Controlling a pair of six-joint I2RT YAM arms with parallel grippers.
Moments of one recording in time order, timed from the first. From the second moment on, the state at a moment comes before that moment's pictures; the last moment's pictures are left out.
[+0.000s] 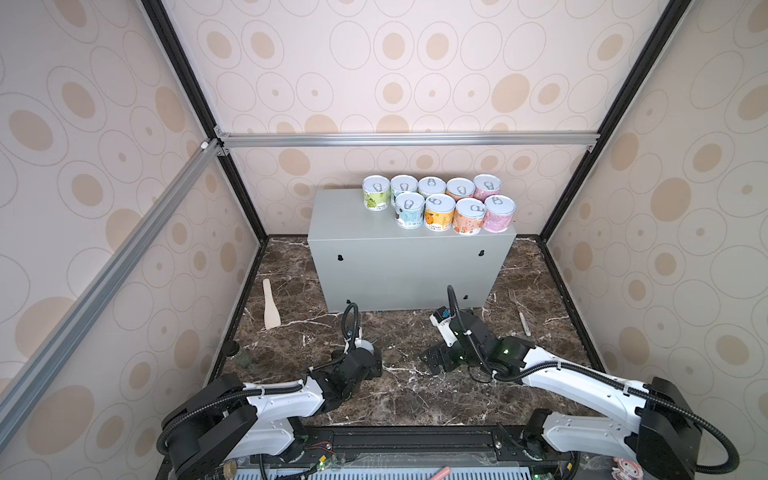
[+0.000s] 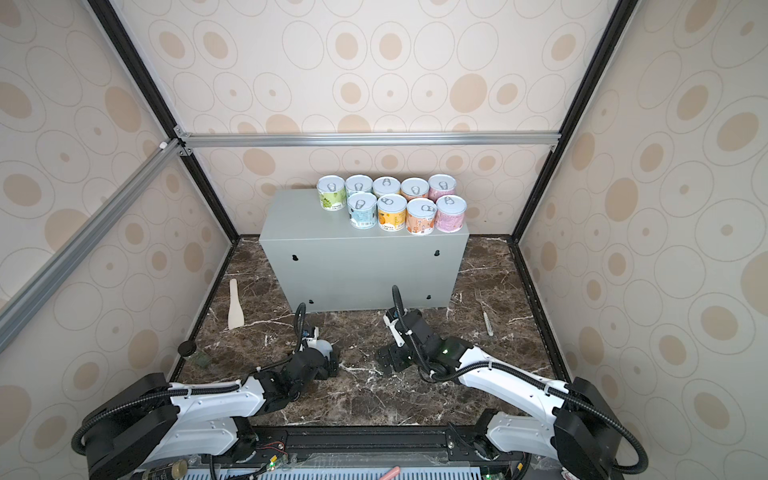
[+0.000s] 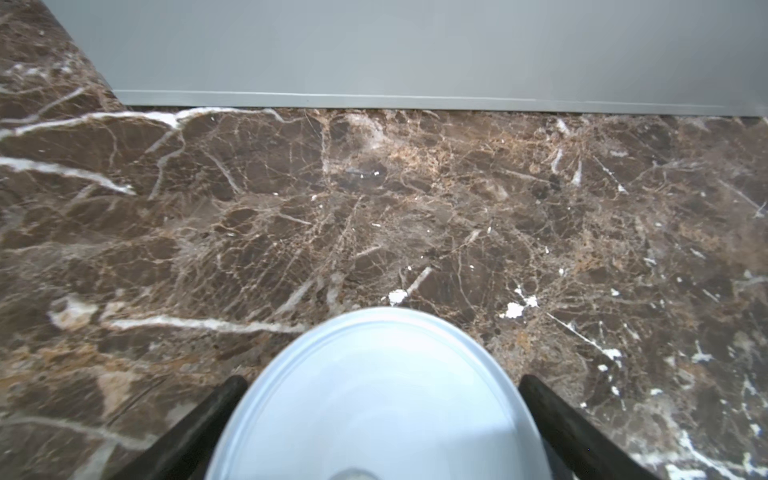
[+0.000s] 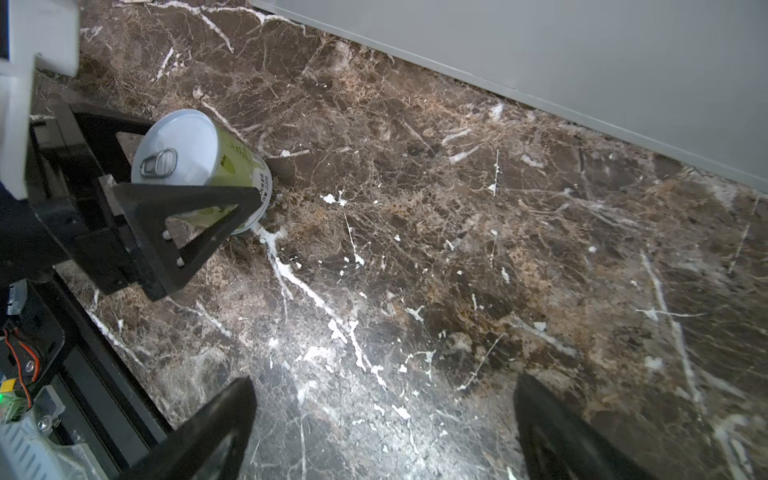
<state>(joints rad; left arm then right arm) -0.91 1.24 0.26 0.21 -0.50 -0.68 0.83 1.16 0.69 -0.37 -0.02 0.33</state>
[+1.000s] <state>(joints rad) -0.91 1.43 0.23 0.51 -0.54 -0.61 0.82 1.29 0.69 -0.34 -0.03 0.32</state>
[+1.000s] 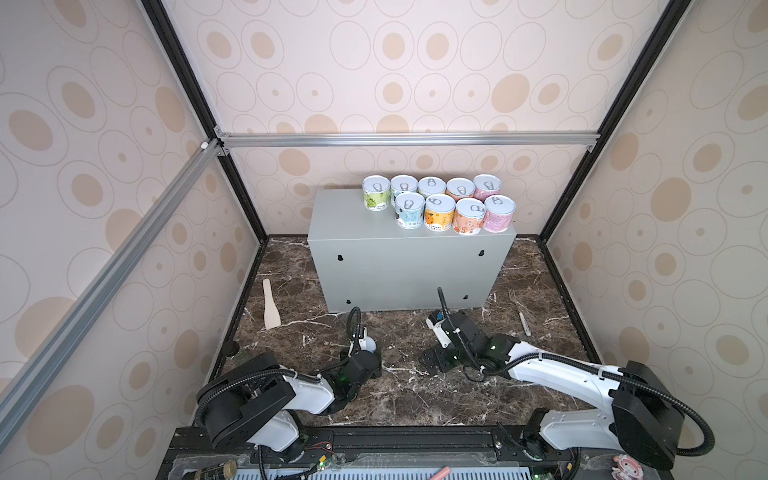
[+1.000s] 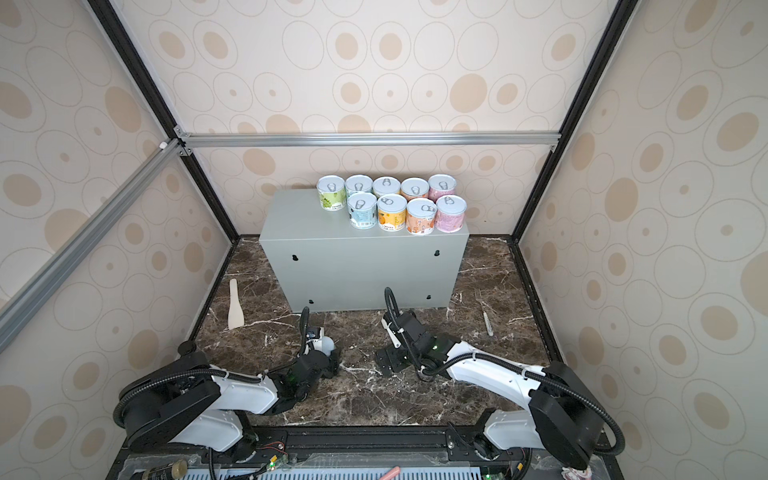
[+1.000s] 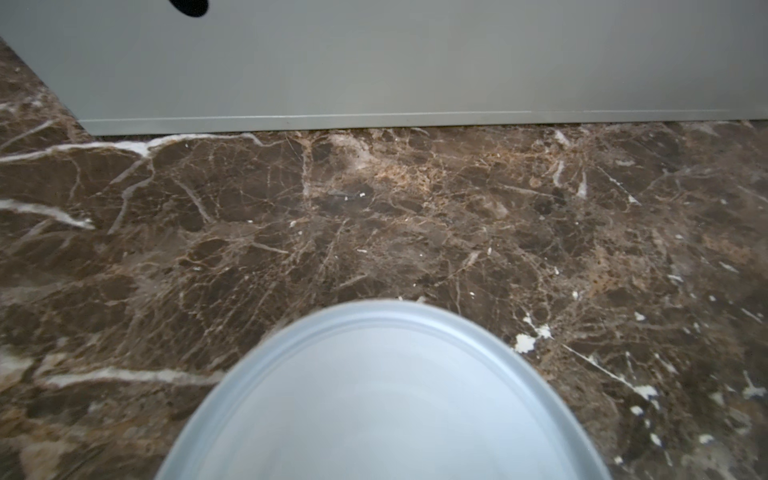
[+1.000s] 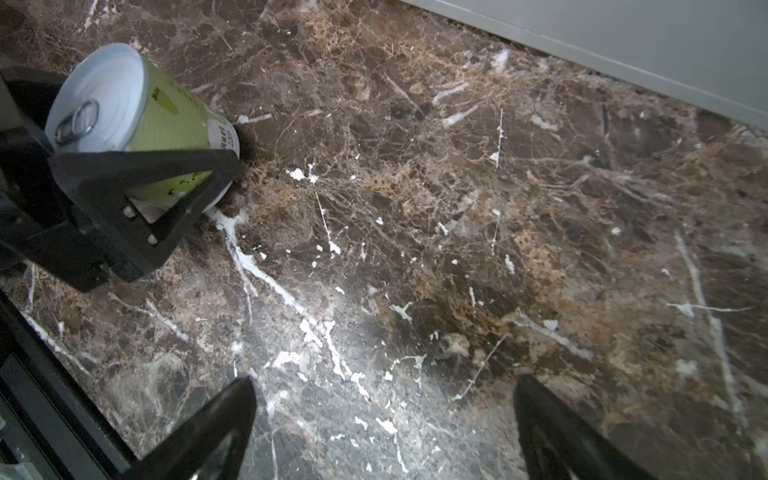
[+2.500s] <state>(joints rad) -0.92 0.83 0.74 -0.34 -0.58 -0.42 0.82 0.98 0.72 -0.49 0.00 0.31</state>
